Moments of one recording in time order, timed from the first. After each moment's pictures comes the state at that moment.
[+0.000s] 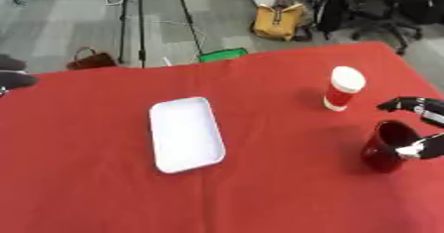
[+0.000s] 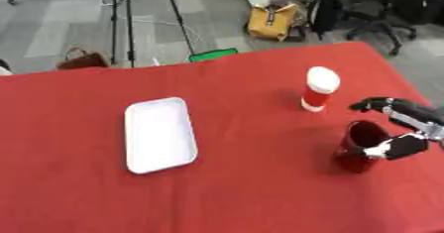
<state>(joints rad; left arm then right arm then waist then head) -0.21 0.35 0.01 -1.98 0.05 -0.22 -0.05 -0.45 -0.67 -0.15 -1.06 0.72 -0.67 0.45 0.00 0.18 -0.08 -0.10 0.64</state>
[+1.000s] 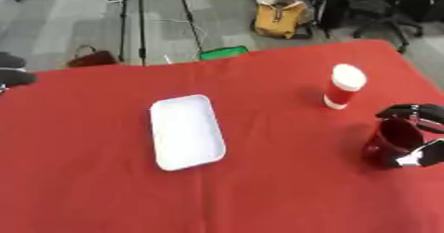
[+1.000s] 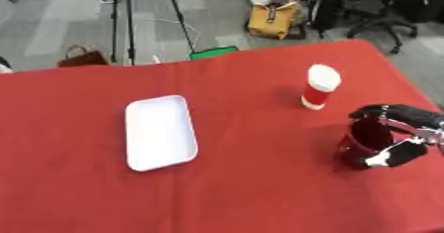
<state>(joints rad) -0.21 0.35 0.01 -1.98 0.05 -0.22 -0.05 -0.45 -0.69 -0.12 -1.03 0.91 -0.71 0.42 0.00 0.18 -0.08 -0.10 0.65</state>
